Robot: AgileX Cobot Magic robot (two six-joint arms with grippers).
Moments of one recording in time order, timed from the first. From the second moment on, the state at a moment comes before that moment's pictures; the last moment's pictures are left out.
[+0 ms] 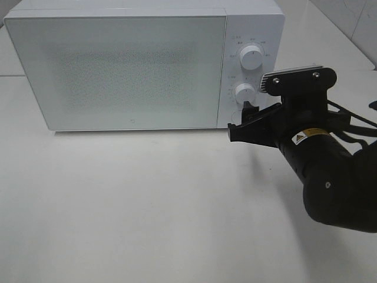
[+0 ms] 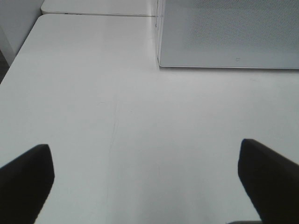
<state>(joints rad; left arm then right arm) 0.07 0.00 -0.52 -0.10 1.09 0.06 0.72 1.79 -0.49 0.81 -1.16 -0.32</state>
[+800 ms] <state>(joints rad) 0.07 0.00 -0.52 -0.10 1.09 0.06 0.74 1.94 -0.67 0.85 -1.20 -0.32</state>
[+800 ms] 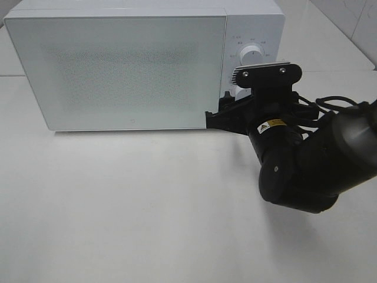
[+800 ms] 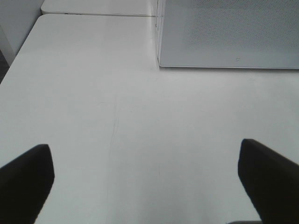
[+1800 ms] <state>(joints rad) 0.07 0.00 -0.52 -0.10 1.09 0.06 0.68 2.07 -0.82 0.85 -1.17 -0.29</state>
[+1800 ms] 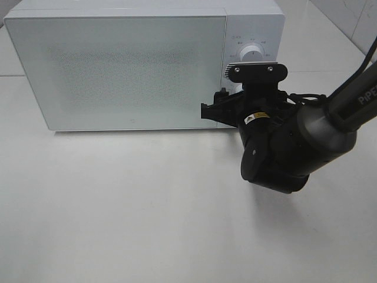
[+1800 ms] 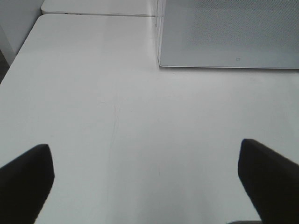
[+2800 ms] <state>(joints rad) 0.07 0.00 -0.52 -0.10 1.09 0.06 0.66 2.07 -0.83 0.84 -1.15 -0.27</state>
